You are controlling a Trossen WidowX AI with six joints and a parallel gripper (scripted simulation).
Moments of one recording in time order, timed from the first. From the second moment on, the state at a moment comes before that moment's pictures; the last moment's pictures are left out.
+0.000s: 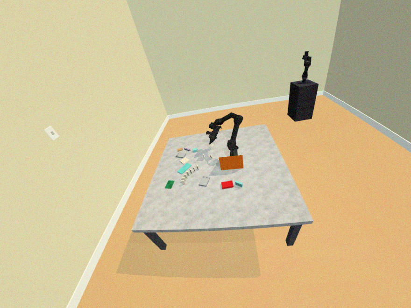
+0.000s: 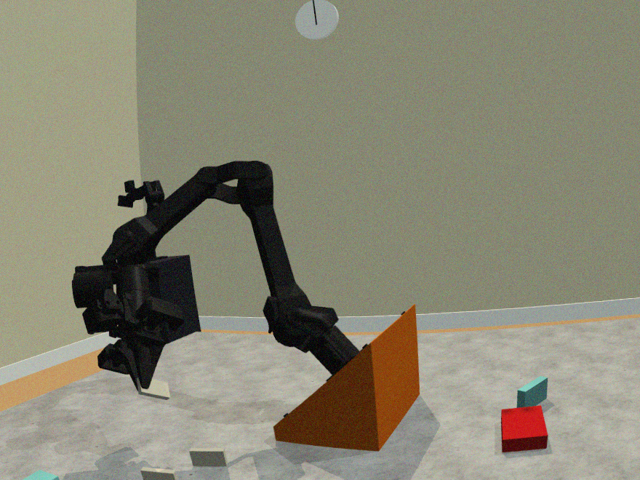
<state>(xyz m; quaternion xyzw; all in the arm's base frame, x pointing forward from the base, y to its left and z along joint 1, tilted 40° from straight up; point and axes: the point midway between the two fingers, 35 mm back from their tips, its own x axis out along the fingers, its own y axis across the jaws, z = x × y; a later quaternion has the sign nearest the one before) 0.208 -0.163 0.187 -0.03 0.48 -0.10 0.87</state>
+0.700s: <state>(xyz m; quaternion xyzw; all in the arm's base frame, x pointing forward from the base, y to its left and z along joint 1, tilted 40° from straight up) 0.204 -0.178 0.204 -0.11 0.28 -0.06 0.95</state>
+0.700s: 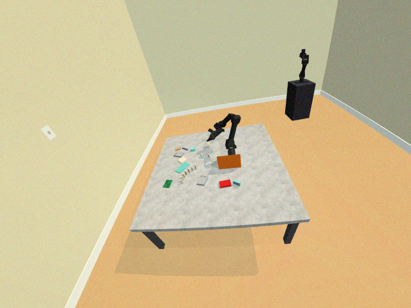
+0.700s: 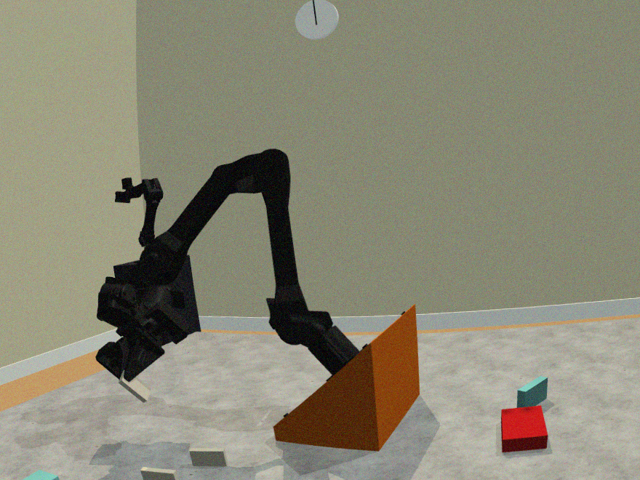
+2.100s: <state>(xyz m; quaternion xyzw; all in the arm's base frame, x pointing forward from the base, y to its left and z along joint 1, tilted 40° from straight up) 0.155 -0.160 0.227 -0.35 0.04 -0.03 0.94</state>
